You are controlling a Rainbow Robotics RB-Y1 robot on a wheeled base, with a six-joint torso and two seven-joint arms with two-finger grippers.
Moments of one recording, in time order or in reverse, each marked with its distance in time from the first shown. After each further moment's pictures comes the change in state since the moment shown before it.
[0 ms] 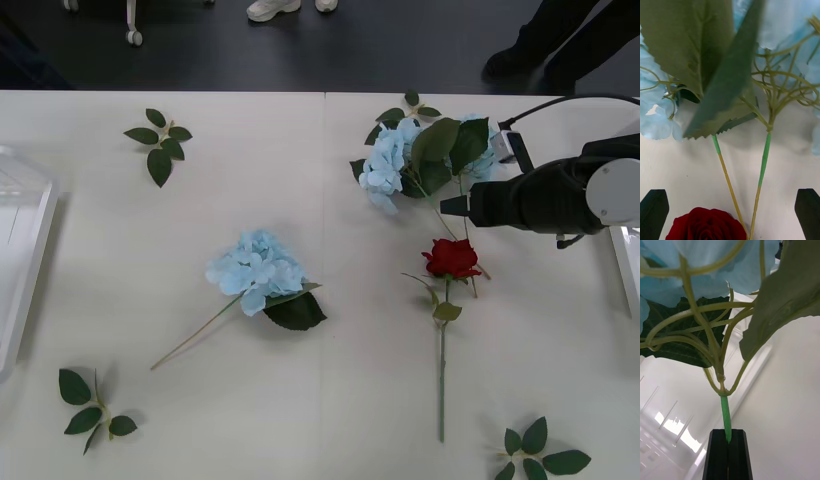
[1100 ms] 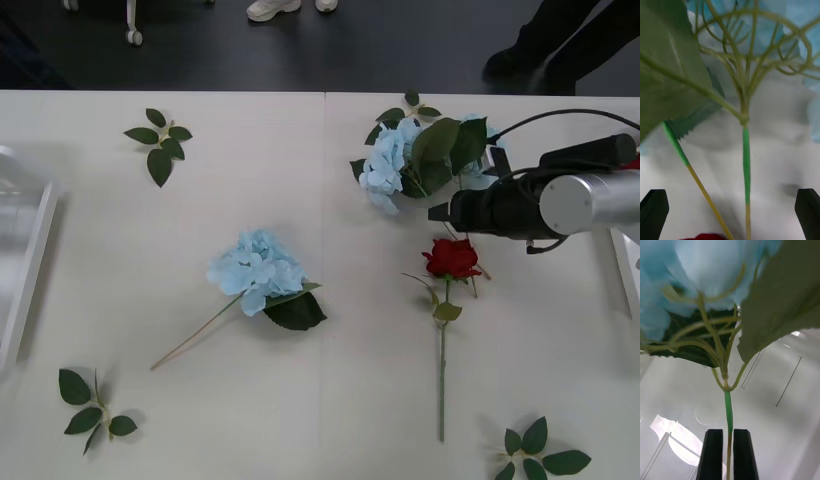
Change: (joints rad) right arm -0.089 0.064 0.132 0.107 0.183 -0.036 -0.299; left arm -0.075 0.071 0.050 0.762 0.168 -0.565 -0.376
